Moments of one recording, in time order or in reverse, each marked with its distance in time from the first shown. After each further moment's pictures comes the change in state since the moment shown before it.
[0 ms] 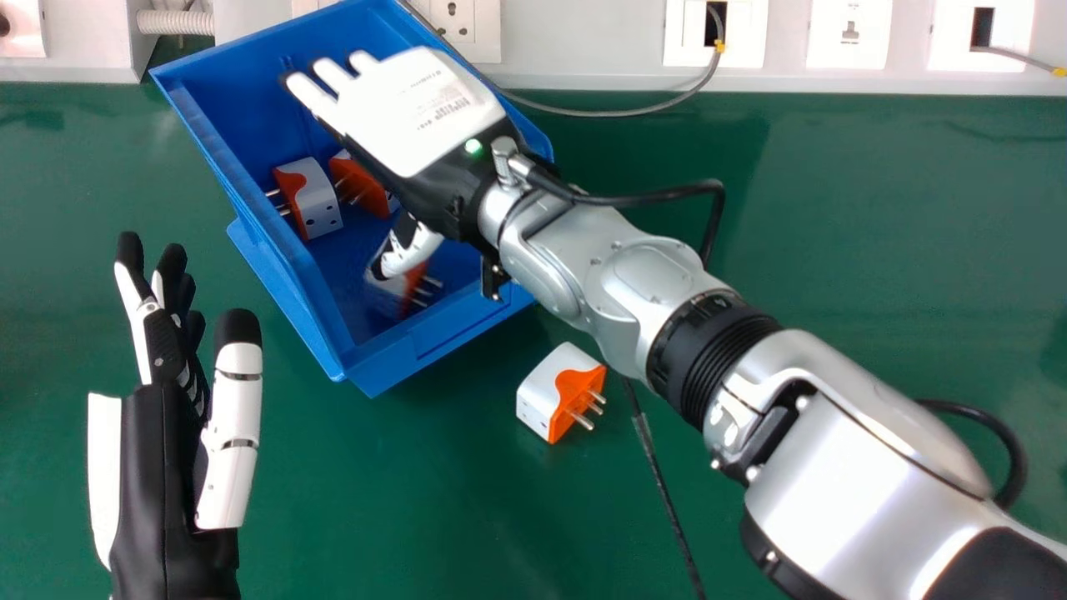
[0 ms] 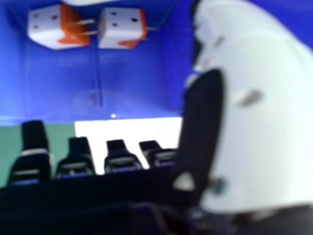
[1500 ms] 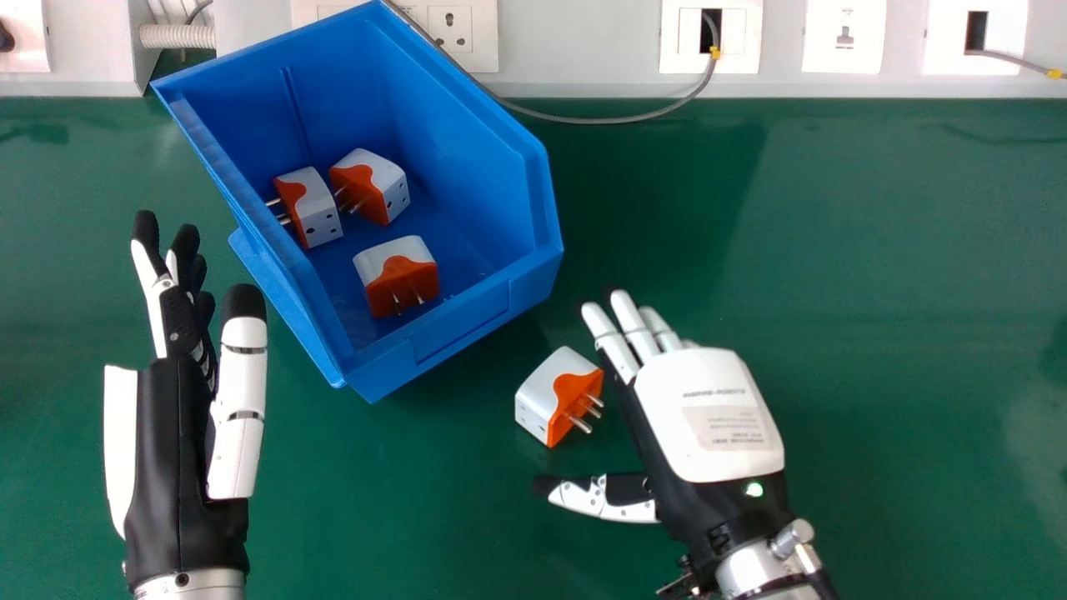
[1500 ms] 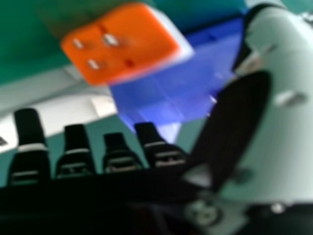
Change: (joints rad) left arm -0.063 0.019 -0.001 0.023 0.006 0.045 0.009; right arm 1.155 -0.312 -0.165 -0.992 -0.097 0.218 -0.189
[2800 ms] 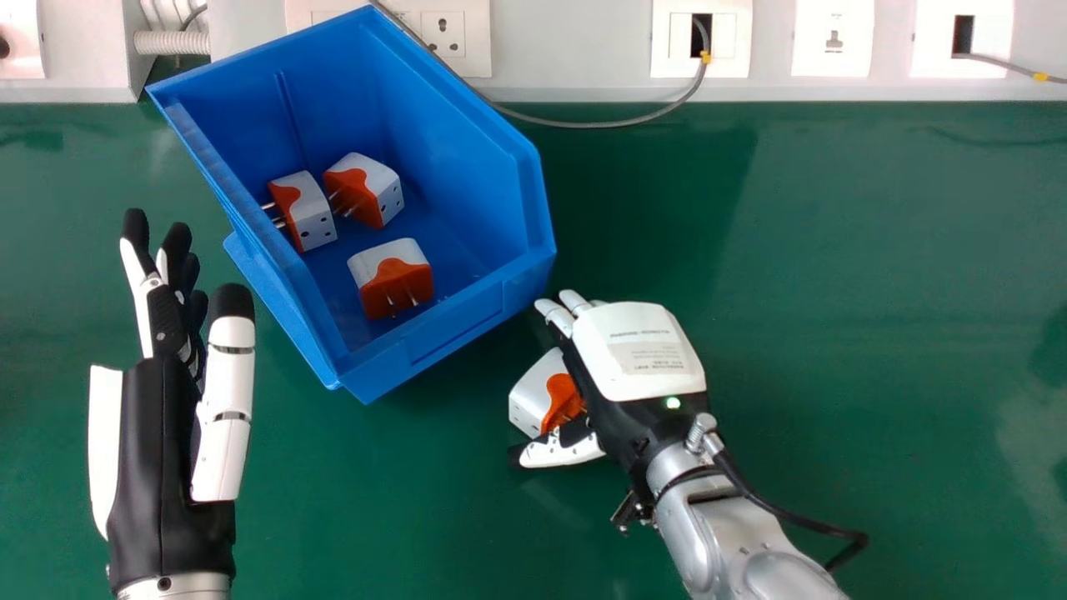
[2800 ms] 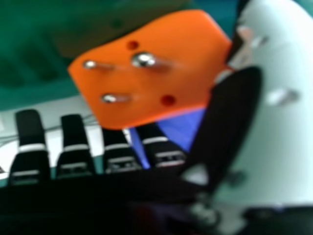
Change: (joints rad) left arm 0.023 0.011 0.016 -0.037 -0.058 0.017 -0.042; right arm -0.377 0.133 0.066 0.422 0.055 0.068 0.108
